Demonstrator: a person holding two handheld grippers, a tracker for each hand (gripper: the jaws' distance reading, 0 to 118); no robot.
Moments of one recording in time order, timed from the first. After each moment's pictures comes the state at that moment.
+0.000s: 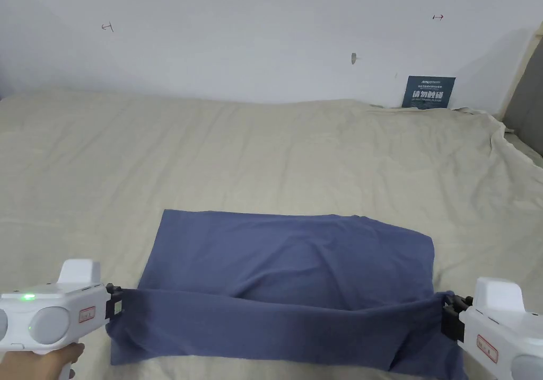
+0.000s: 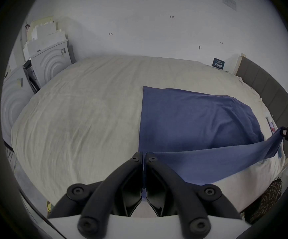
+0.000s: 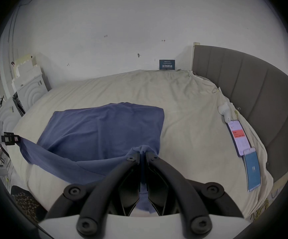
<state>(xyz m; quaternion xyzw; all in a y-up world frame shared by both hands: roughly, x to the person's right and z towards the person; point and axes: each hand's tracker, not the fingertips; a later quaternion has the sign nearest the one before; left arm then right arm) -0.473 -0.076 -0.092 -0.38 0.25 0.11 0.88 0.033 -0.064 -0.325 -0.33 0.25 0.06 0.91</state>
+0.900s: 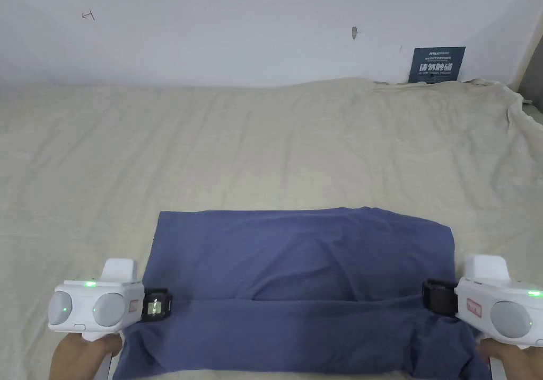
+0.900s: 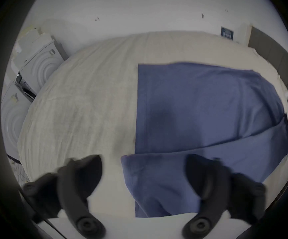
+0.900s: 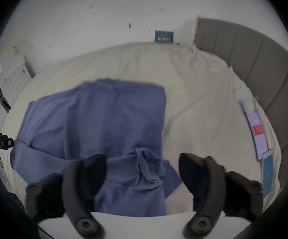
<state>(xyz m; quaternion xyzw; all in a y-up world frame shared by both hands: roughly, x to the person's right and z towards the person) -0.473 -0.106 -0.168 -0.45 0.27 0.07 0.85 -0.011 -0.099 -0.385 -0.38 0.21 0.08 0.89</state>
